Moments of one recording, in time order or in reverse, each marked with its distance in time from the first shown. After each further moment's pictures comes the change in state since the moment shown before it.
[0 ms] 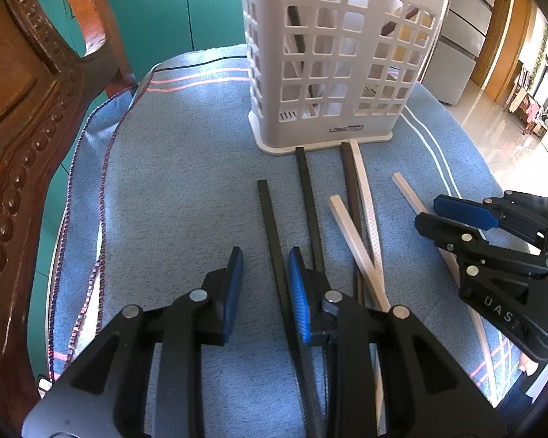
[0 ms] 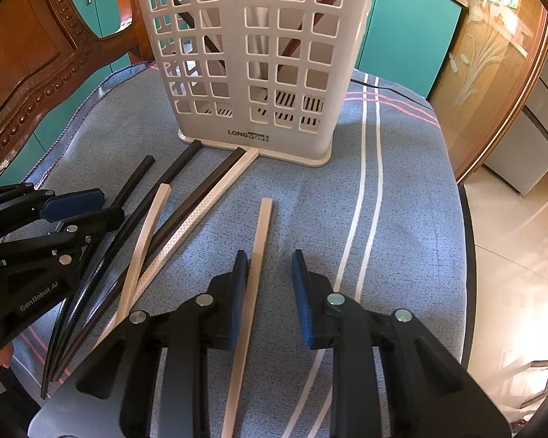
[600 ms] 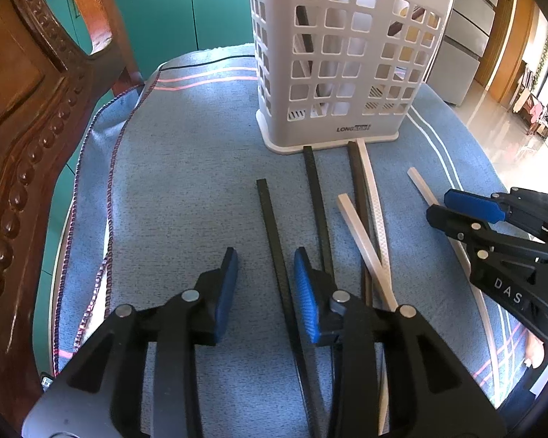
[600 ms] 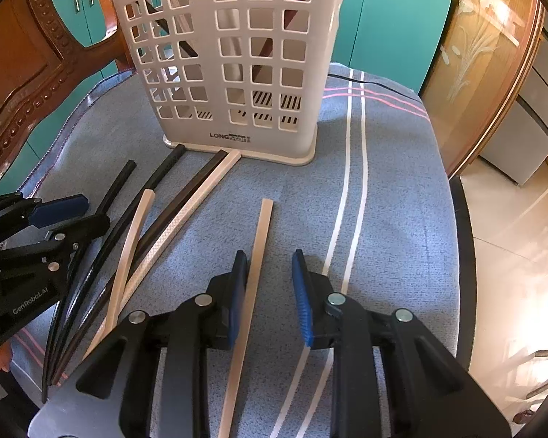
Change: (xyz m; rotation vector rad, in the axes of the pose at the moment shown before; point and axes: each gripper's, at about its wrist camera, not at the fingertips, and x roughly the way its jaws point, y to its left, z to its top) left arm 0.001 0.001 0.001 0.004 0.000 0.015; right arm 0.002 -0.010 0.001 0.038 0.000 -0.013
